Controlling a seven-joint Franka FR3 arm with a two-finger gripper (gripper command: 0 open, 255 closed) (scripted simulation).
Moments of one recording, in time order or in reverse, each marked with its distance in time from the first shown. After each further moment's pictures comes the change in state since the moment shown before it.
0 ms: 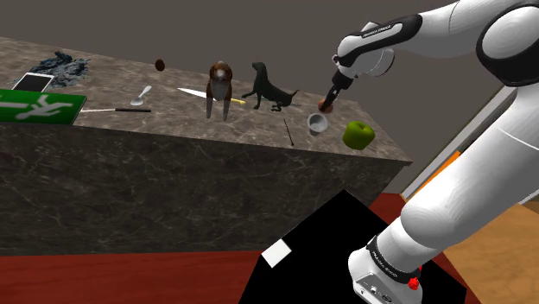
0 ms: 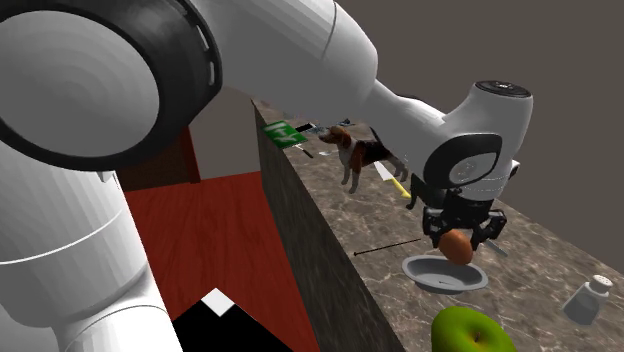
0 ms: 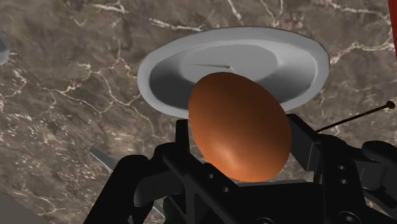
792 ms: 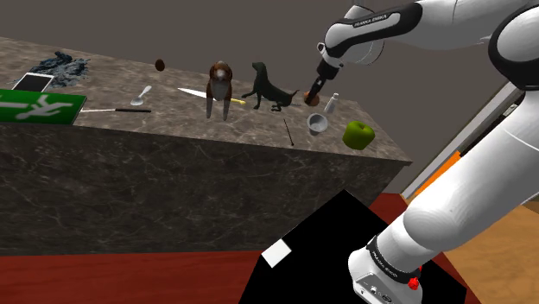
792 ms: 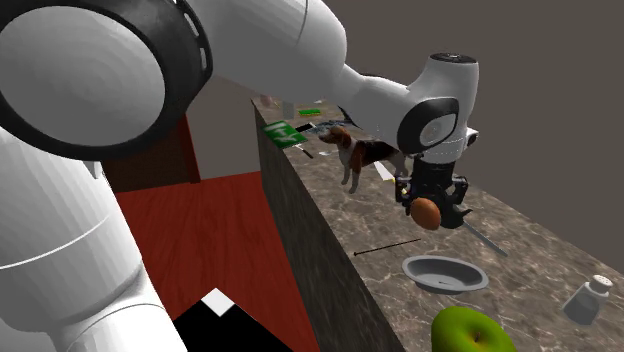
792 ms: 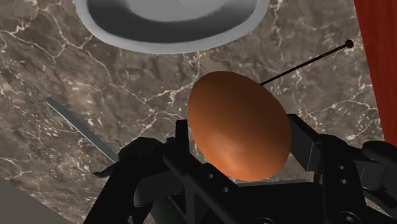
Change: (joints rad) arm 0.075 -0.038 0.080 0.030 -0.055 -0.051 0.194
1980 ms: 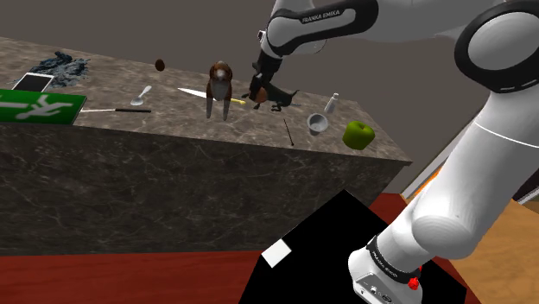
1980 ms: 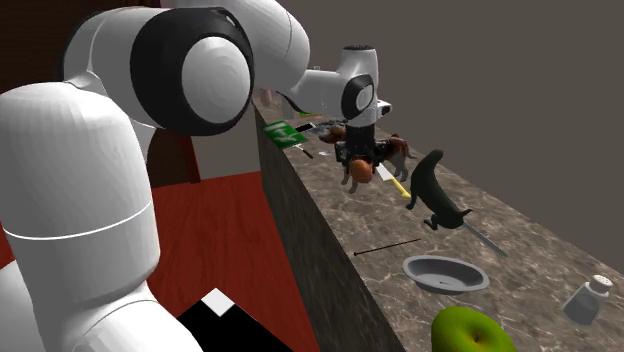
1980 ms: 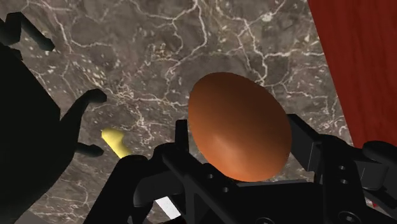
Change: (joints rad) arm 0.209 0.168 0.184 0.205 -0.090 -0.024 0.445
